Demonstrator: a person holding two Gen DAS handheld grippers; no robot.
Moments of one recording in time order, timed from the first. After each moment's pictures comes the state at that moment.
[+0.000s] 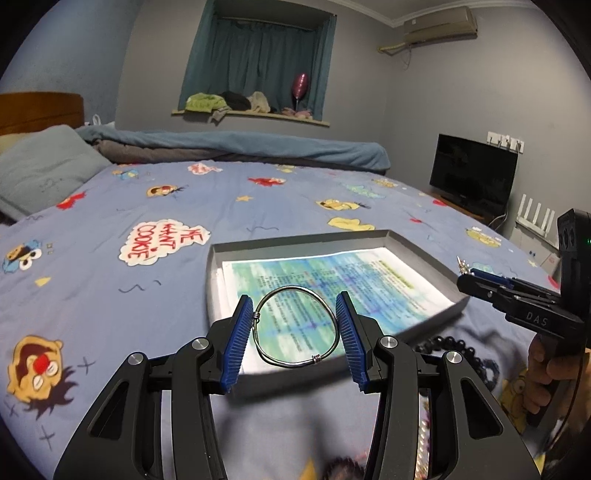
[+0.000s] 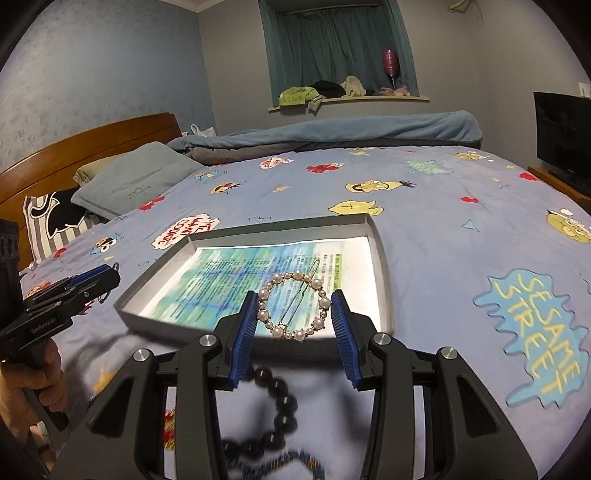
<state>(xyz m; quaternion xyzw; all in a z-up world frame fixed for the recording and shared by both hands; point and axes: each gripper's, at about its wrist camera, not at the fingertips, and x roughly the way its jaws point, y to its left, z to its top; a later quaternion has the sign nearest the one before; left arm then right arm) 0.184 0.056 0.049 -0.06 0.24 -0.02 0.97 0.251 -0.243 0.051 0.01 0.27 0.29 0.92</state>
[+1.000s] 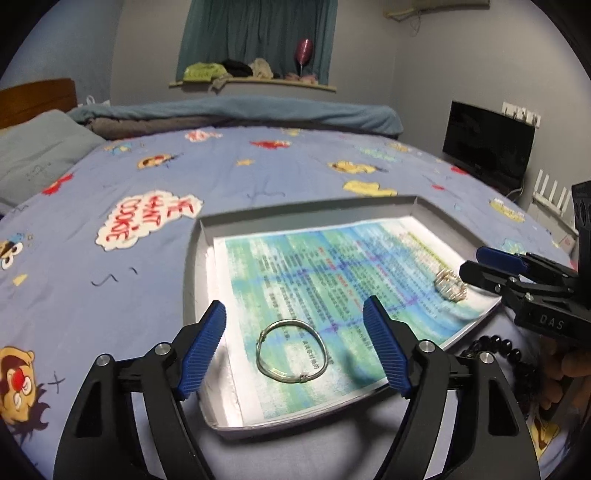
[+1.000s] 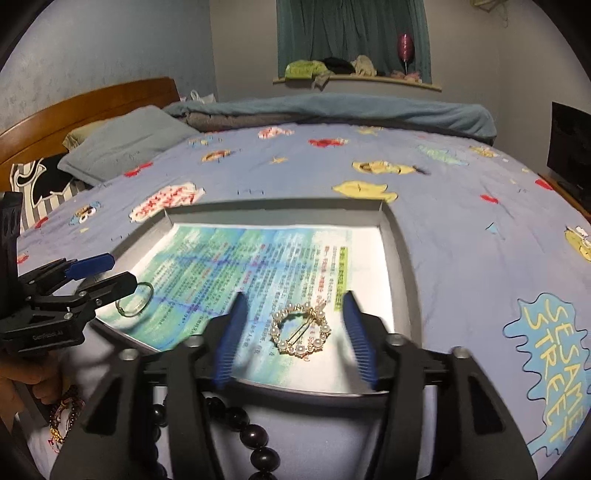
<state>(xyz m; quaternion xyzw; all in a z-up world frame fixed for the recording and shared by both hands) 0.236 0.056 0.021 -0.05 0.30 -0.01 0.95 0.281 -0.214 0.035 -0.04 0.29 0.28 0.91</state>
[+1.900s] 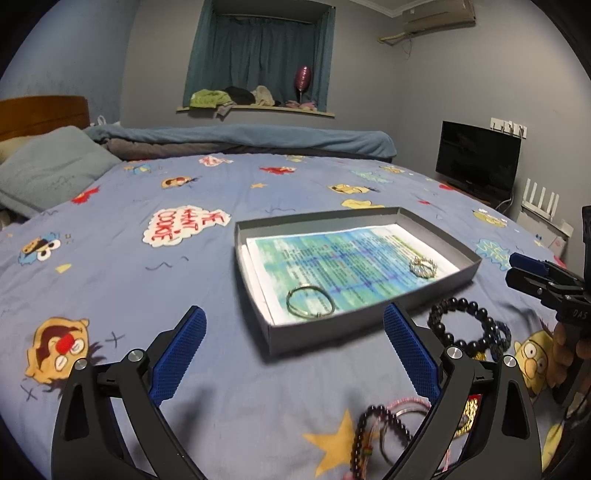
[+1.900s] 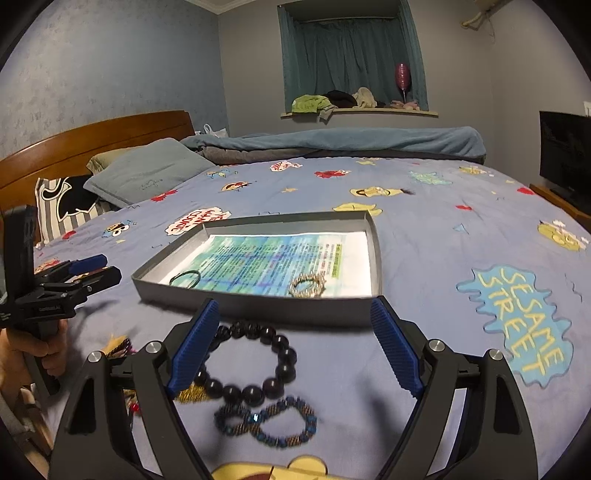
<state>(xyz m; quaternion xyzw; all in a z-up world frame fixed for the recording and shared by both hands) 0.149 0.072 0.035 -0.04 0.25 -0.01 0.97 0.194 -0.272 0.047 -0.01 0.25 0.31 0.92</state>
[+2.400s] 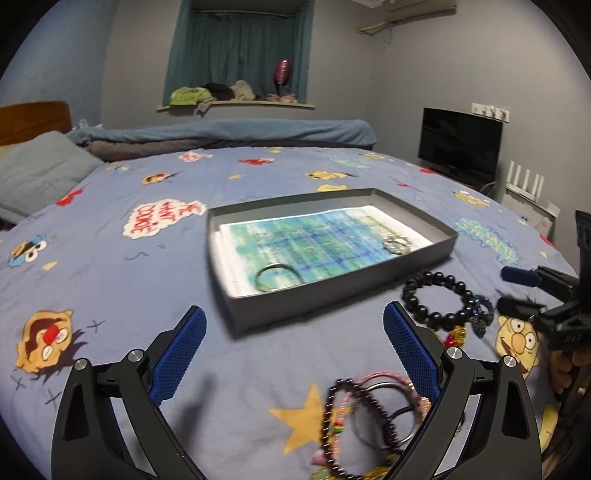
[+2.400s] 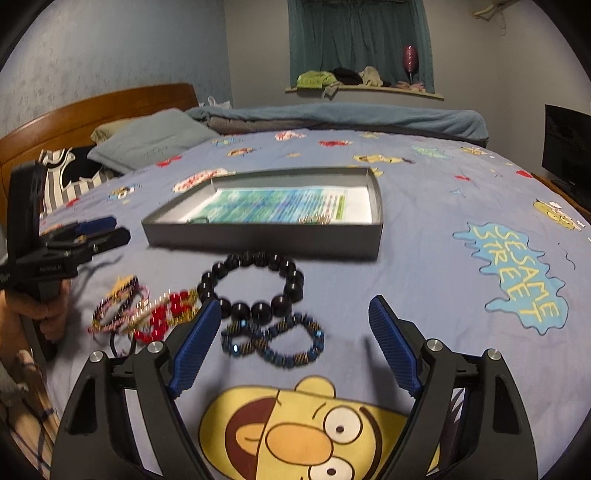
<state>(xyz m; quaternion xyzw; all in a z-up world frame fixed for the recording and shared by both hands) 0.139 0.048 0.026 -0.02 0.26 -0.04 0.96 0.163 -0.276 0.018 -0.05 0.29 0.31 0.90</state>
